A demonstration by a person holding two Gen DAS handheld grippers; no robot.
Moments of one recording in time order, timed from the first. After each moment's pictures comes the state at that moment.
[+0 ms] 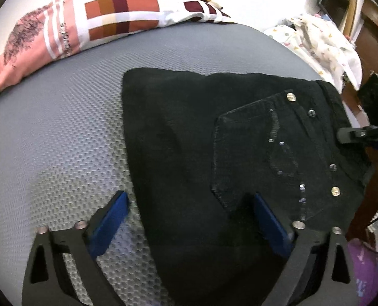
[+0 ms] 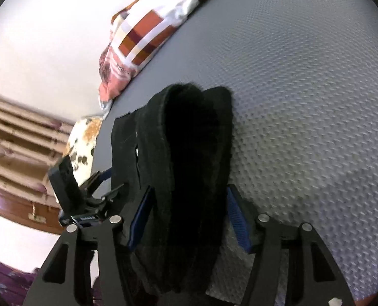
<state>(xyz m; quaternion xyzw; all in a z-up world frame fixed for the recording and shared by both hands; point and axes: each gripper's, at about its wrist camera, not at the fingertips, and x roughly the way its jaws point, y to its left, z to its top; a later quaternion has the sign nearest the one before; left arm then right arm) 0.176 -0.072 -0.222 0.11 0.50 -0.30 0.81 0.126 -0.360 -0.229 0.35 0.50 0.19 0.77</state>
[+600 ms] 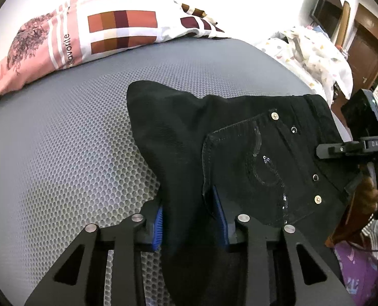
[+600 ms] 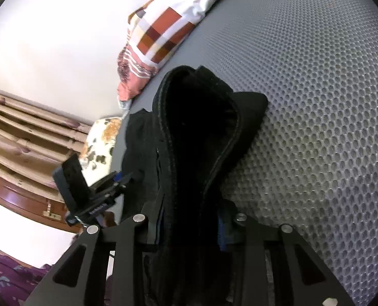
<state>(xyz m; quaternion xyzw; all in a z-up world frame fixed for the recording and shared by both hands) 0.169 -0.063 -0.203 0.09 0.47 -0.31 0.82 0.116 -0.356 -0.239 0.39 0.48 0.23 0.75</state>
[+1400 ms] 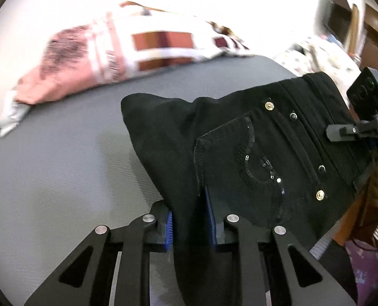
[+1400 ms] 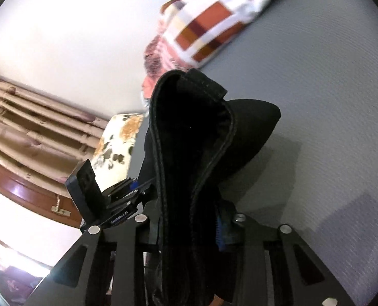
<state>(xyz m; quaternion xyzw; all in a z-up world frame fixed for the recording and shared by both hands) 0.195 0.009 -0.156 0.10 0.44 -0.25 0.86 0.197 -0.268 -0.183 0.38 0.45 0.29 0.75</state>
